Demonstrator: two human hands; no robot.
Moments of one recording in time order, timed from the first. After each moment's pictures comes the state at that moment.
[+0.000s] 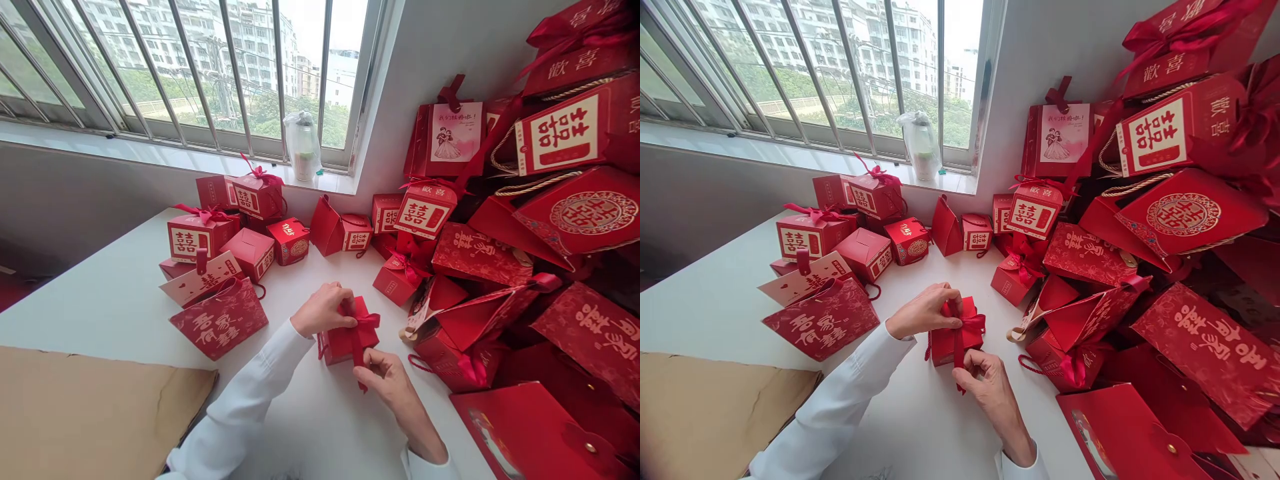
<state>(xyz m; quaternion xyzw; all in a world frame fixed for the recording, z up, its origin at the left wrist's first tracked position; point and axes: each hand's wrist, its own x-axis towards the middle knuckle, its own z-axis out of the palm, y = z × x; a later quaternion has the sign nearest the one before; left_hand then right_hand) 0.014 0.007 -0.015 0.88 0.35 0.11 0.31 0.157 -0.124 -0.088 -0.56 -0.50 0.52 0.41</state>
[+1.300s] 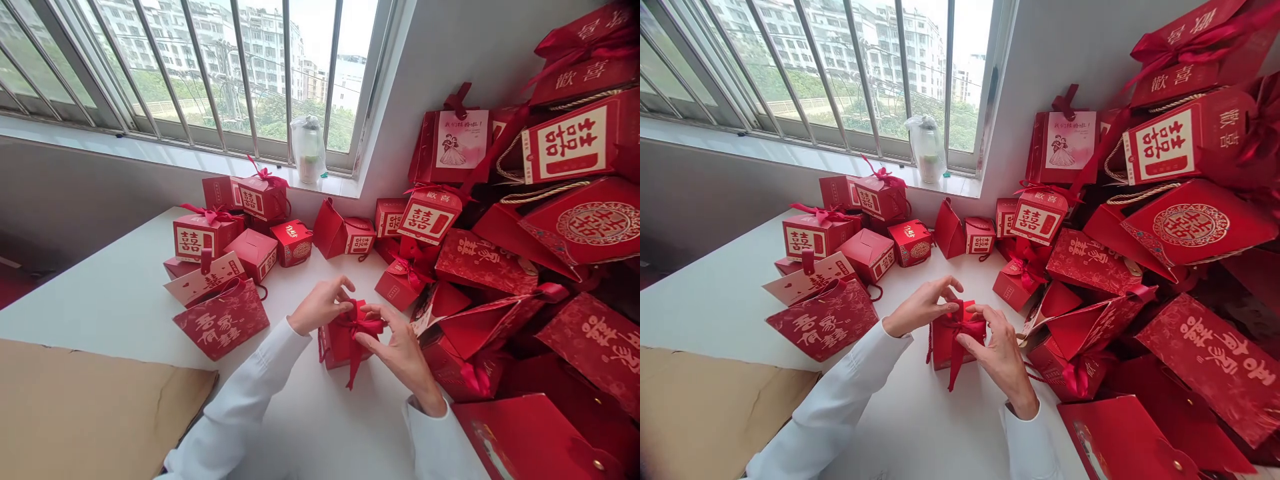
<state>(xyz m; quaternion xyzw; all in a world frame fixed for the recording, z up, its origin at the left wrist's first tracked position) 0.008 0.011 -0.015 0.80 0.38 0.20 0.42 0.174 -0.078 -0.048 -0.61 -0.64 0.27 0.39</state>
